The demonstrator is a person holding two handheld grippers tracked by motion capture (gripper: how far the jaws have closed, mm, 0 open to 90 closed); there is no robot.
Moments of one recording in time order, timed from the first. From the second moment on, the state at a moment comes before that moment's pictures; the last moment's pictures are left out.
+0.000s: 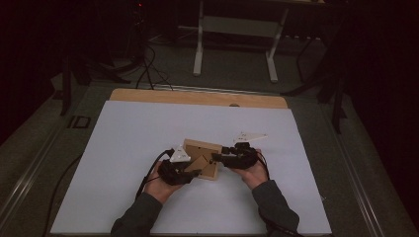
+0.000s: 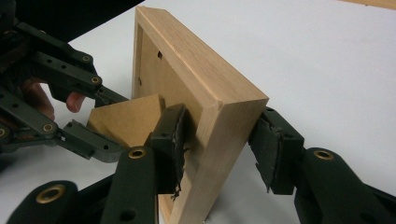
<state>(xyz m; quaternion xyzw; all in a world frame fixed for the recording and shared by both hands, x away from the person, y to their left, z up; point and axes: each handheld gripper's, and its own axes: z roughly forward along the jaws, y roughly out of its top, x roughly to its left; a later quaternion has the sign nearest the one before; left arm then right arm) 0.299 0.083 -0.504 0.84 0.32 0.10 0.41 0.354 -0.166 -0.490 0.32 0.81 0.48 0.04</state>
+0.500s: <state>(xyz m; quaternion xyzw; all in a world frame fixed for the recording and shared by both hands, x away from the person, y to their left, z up) 0.308 0.070 -0.505 0.84 0.33 0.12 0.40 0.347 -0.171 -0.481 0.31 0.81 0.48 0.09</state>
